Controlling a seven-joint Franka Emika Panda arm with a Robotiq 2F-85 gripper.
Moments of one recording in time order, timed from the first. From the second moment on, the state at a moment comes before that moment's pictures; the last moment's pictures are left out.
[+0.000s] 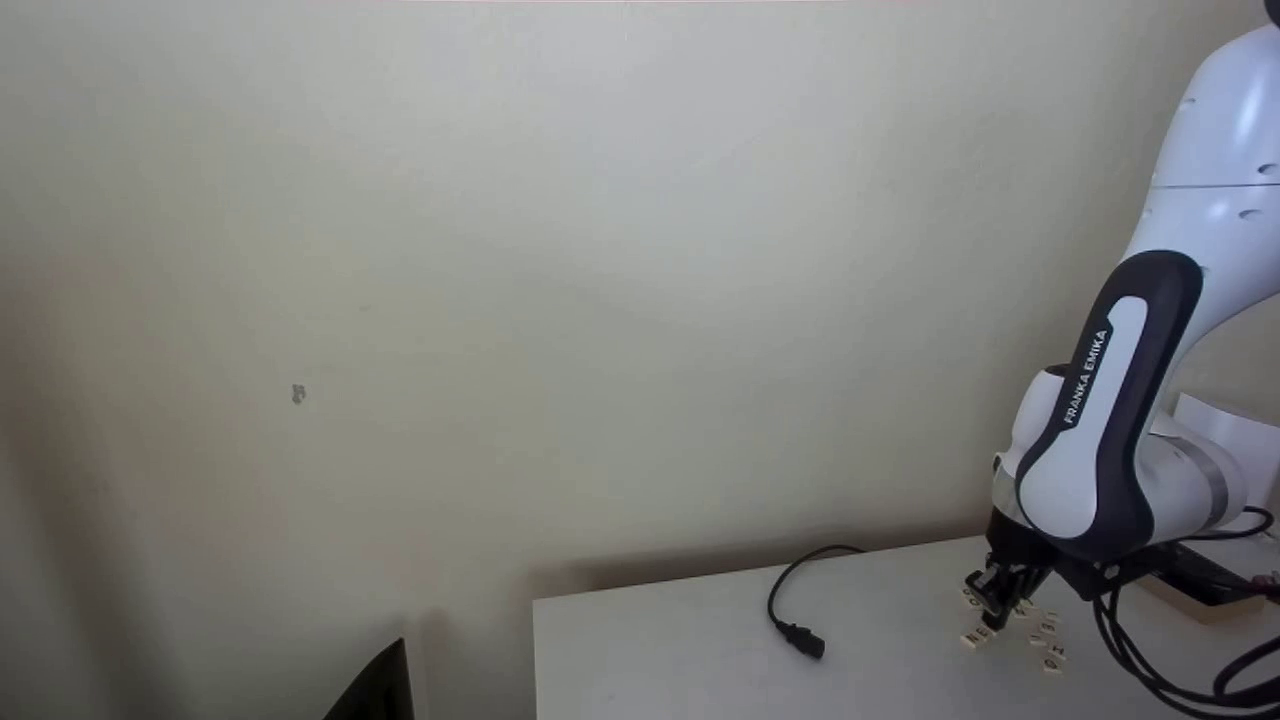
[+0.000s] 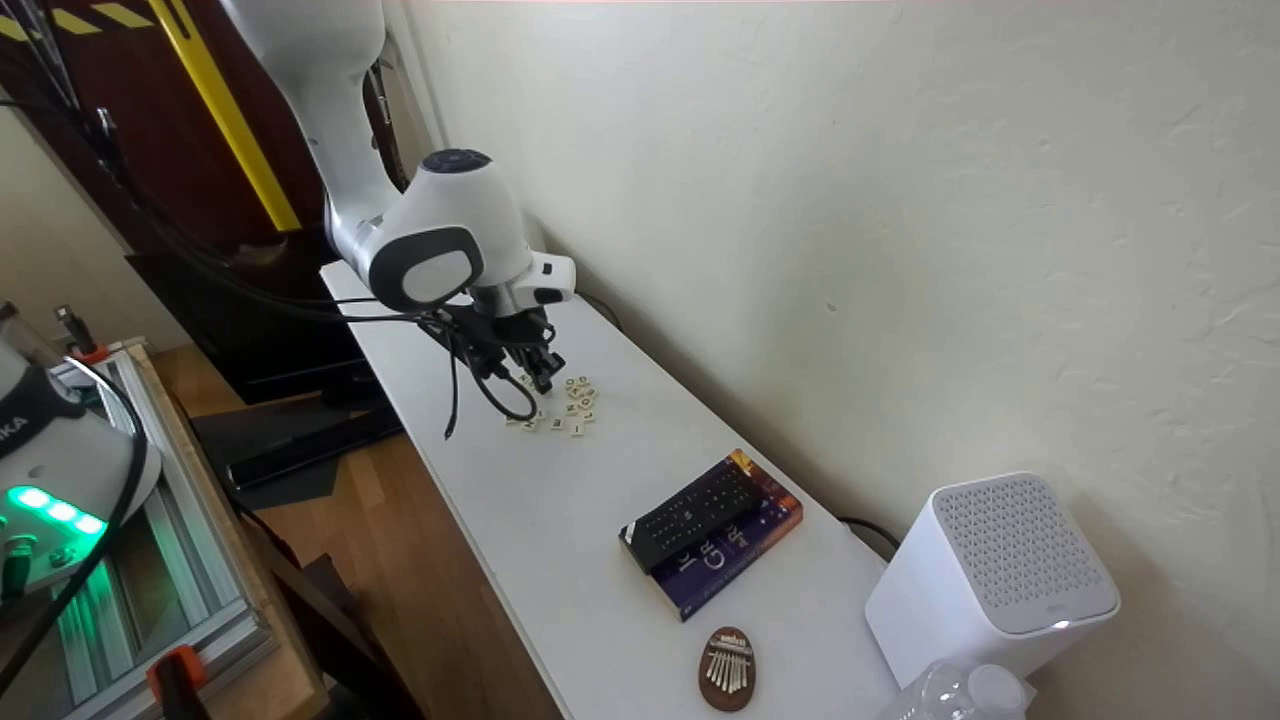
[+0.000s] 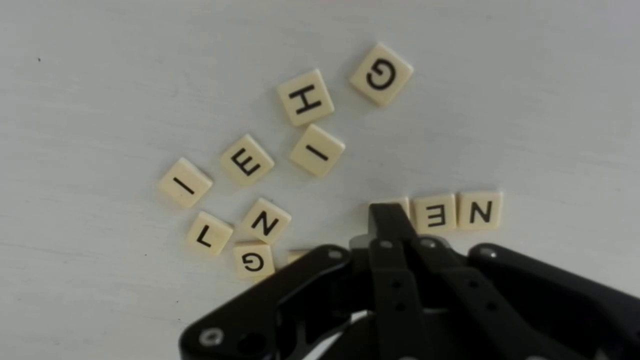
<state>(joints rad) -0.17 0.73 -0.05 -2.40 -0.10 3.25 -0.11</state>
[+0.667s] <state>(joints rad) -0.18 0.72 -0.04 -2.41 -0.10 3.32 -0.11</state>
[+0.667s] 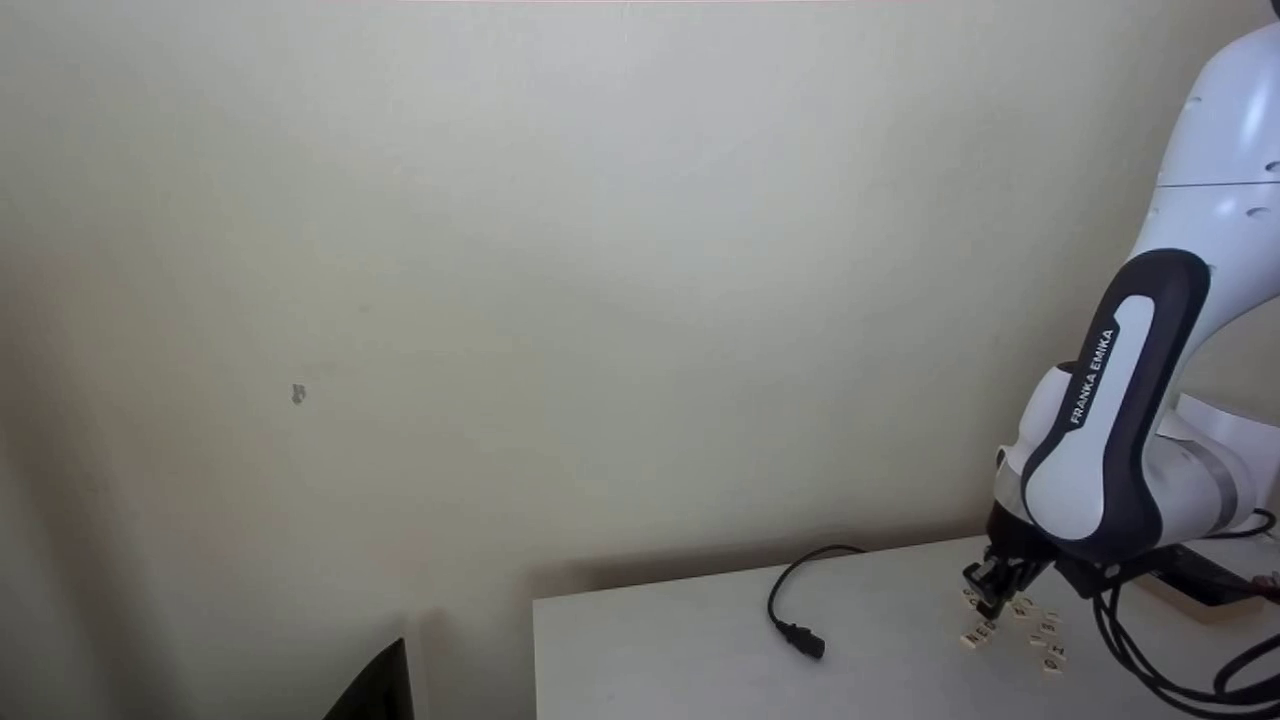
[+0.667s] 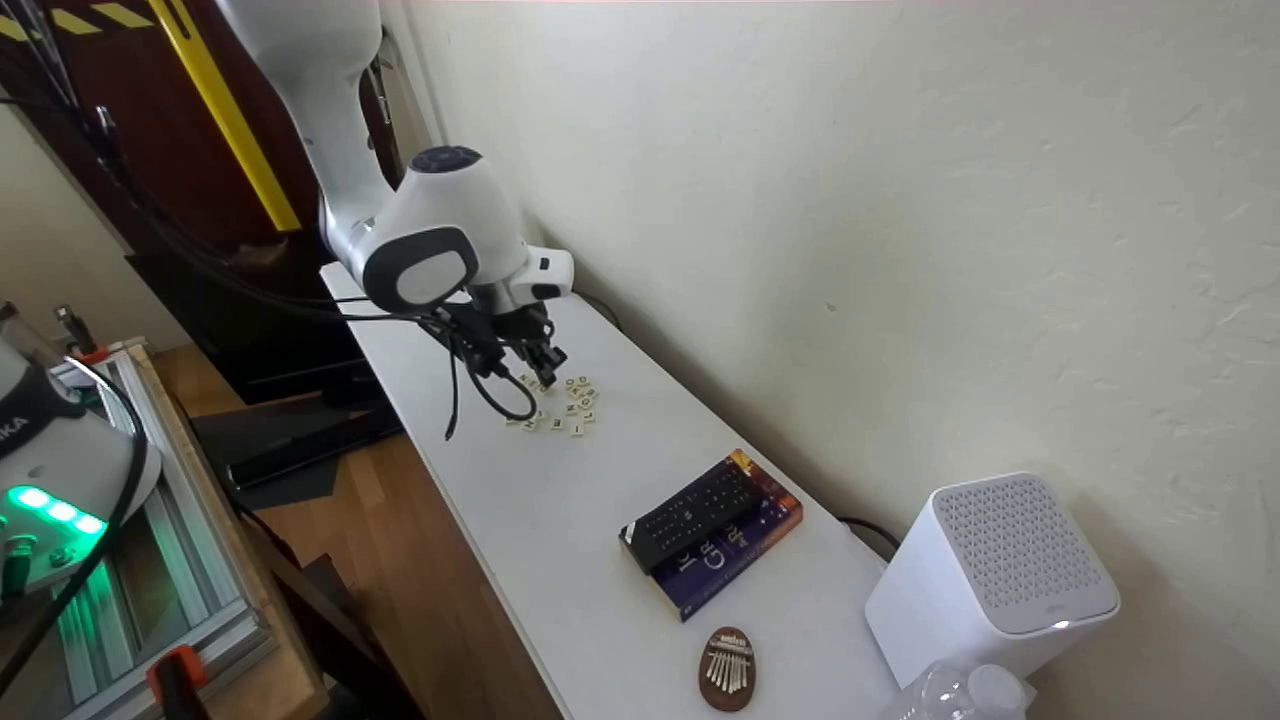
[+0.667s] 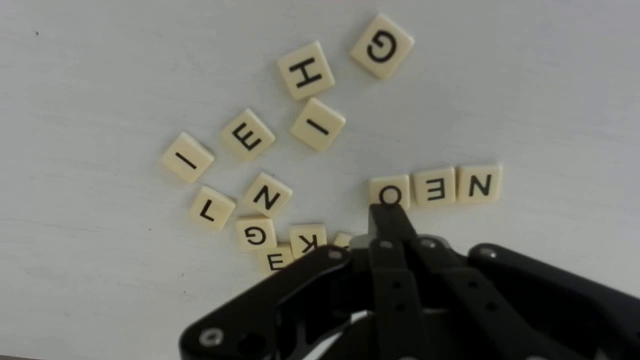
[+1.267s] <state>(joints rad) -0.18 0.69 -0.08 -2.45 -0.10 3.33 -0.11</state>
